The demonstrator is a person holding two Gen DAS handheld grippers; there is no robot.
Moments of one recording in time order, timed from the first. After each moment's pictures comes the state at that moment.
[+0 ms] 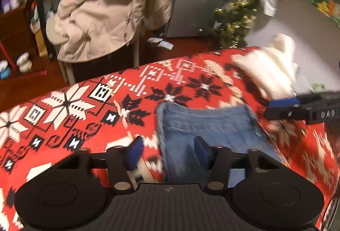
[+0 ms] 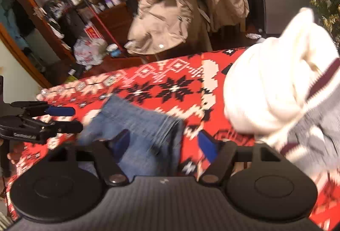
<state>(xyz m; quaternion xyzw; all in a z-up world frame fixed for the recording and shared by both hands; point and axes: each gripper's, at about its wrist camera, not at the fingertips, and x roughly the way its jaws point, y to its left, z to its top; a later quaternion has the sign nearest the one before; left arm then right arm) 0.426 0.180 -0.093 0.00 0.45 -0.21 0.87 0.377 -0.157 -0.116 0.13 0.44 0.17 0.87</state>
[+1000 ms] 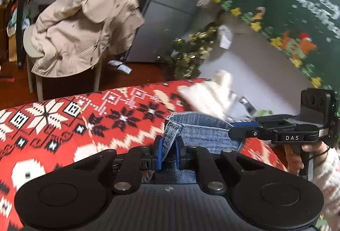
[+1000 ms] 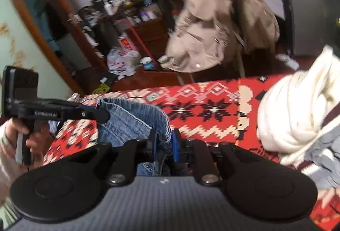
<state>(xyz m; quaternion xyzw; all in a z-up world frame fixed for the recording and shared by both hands) 0.344 0.215 -0.016 -0.09 0.38 -0.33 0.86 0.316 -0.138 -0.049 0.11 0.36 0.27 0.89</state>
